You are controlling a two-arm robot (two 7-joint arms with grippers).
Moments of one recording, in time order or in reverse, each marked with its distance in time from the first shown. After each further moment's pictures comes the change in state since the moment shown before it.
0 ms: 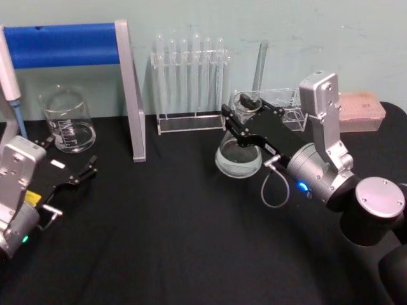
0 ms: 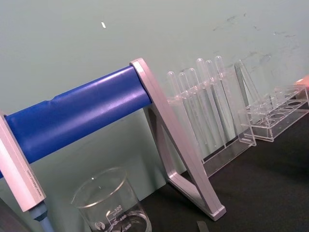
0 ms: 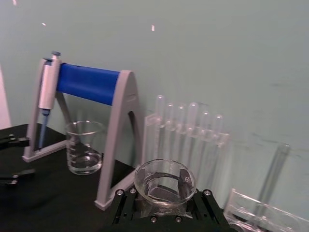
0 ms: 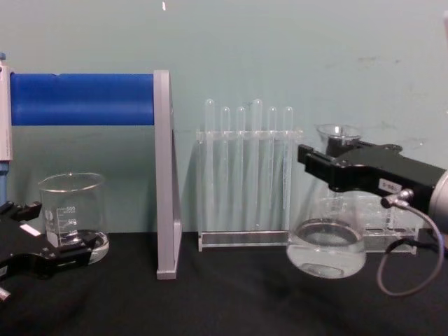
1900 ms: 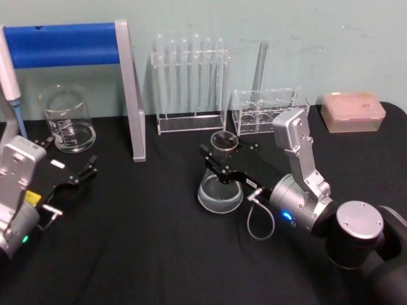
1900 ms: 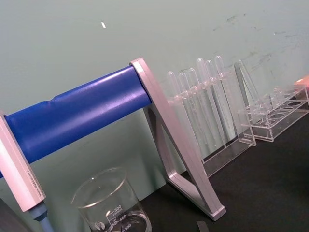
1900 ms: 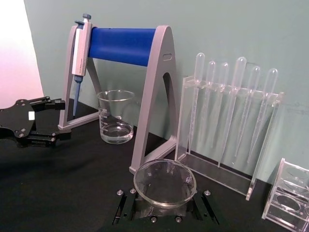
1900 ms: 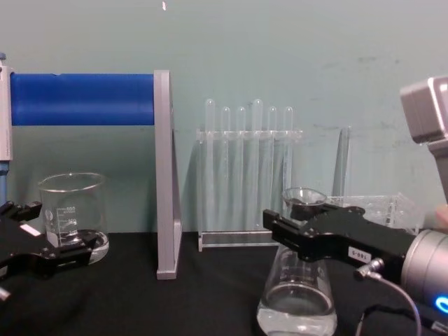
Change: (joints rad) left arm 0.000 0.000 0.000 0.000 0.000 0.000 0.000; right arm 0.005 0.012 -0.094 0.118 0.040 -0.052 0.062
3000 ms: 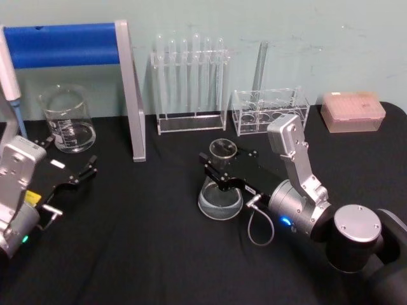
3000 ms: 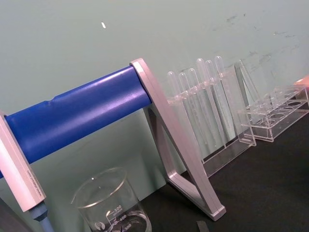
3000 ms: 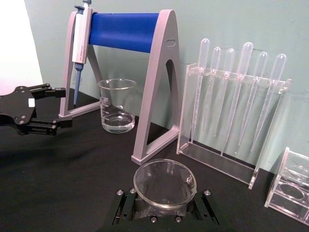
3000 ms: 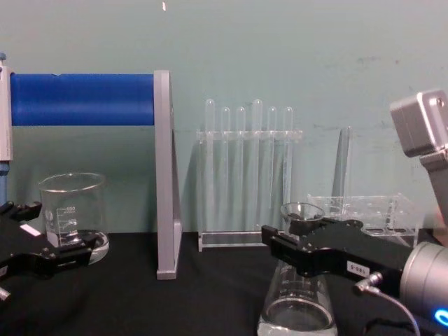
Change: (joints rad) left arm 0.000 0.000 0.000 0.000 0.000 0.000 0.000; right arm -0.008 0.004 -0.011 0.000 -0.017 0.028 -0.008
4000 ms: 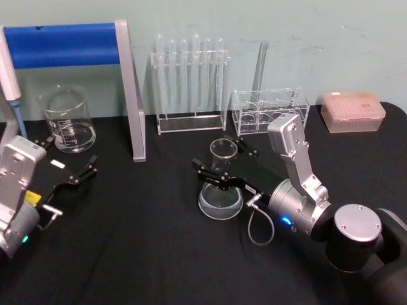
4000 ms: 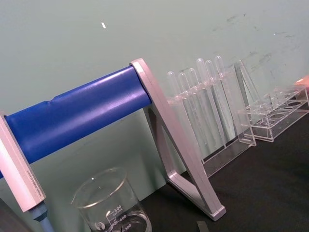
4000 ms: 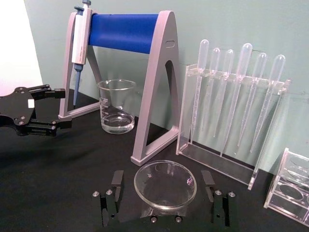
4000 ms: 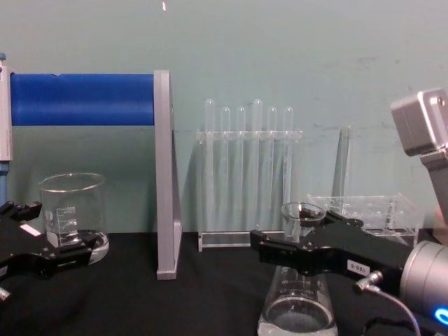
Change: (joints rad) left arm 0.000 0.000 0.000 0.000 0.000 0.000 0.000; right arm 0.001 -0.001 0.001 0.001 0.001 -0.001 0.001
